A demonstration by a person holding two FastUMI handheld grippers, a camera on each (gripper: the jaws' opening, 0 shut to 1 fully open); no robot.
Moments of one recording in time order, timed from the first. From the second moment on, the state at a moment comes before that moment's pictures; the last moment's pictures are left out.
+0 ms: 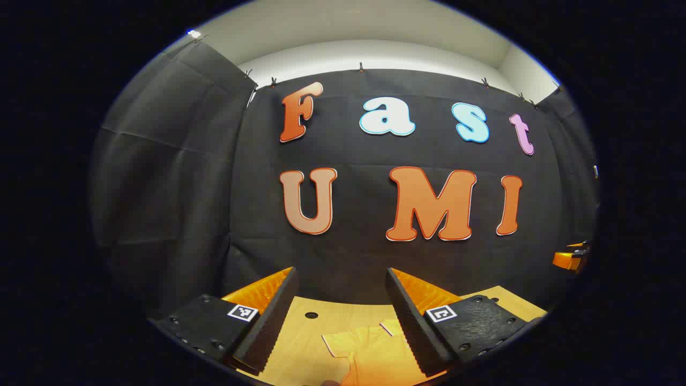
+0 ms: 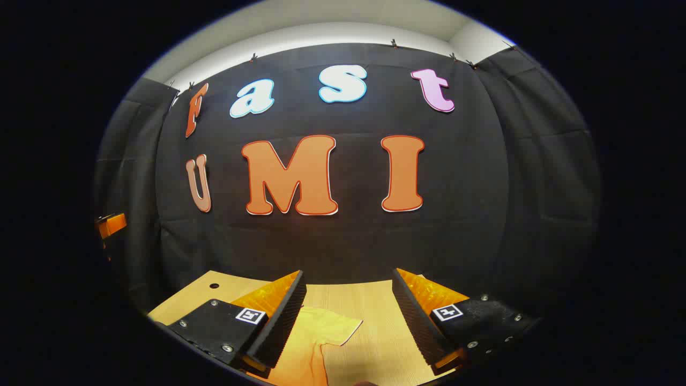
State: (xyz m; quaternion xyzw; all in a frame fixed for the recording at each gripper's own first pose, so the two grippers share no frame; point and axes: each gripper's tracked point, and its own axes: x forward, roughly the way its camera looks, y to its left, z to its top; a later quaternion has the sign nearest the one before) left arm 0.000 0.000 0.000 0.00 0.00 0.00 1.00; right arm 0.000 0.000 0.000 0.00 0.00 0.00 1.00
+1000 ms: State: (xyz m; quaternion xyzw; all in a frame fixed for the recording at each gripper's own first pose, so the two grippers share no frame) left arm 0.053 0.010 -0.055 -0.01 0.05 -0.02 1.00; right arm 0.010 0.033 -0.029 -0.01 0.04 -0.01 1.00
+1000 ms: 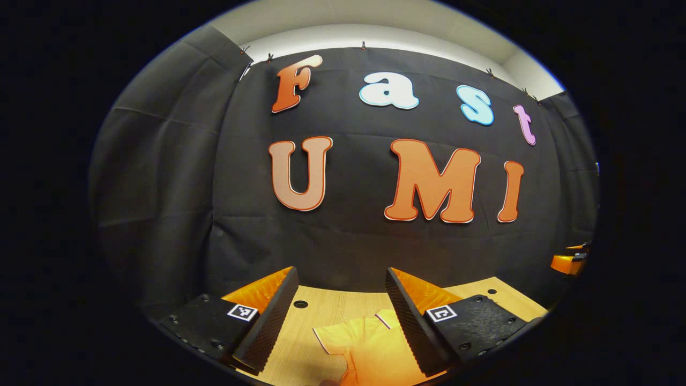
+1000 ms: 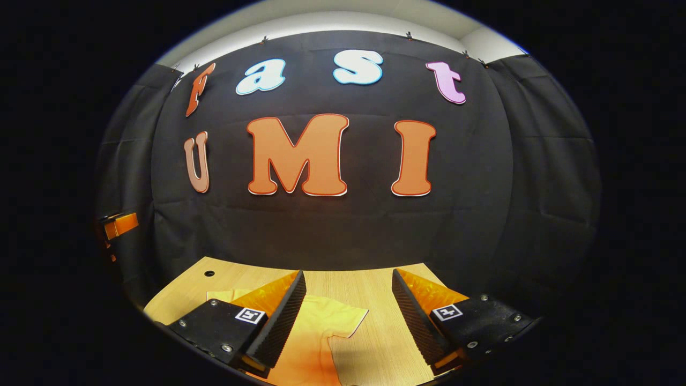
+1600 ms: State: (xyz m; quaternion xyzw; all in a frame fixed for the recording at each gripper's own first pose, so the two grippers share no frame) left arm 0.067 0.018 -0.072 -0.01 0.06 -0.01 1.00; right arm 0.056 0.024 -0.045 0.02 0.09 -0.03 1.00
